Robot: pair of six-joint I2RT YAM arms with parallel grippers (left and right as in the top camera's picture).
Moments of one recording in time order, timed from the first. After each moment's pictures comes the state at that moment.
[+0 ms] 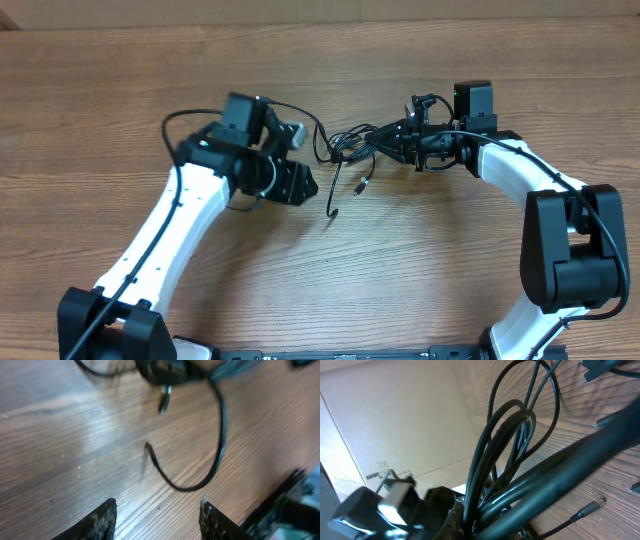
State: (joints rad) left arm -0.31 1.56 1.20 -0.89 0.49 -0.07; right arm 0.09 1.89 1.10 -0.10 -1.21 0.96
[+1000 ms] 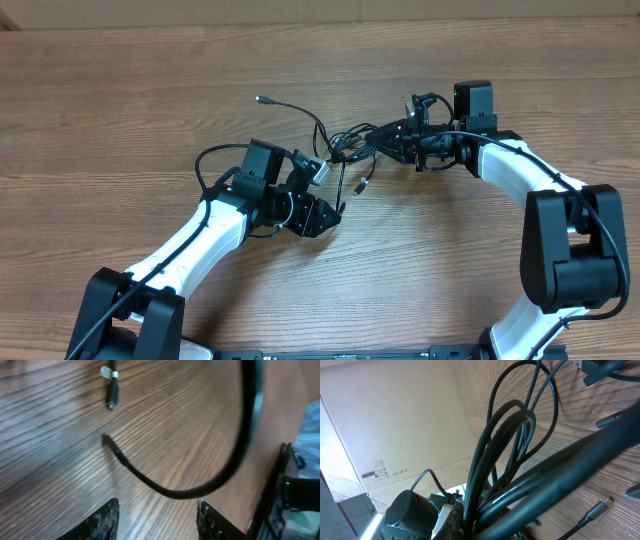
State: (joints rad) left arm -0.38 1.56 0.83 -0.37 0.69 -0.03; right arm 0.09 1.89 1.10 -0.10 -1.20 0.93
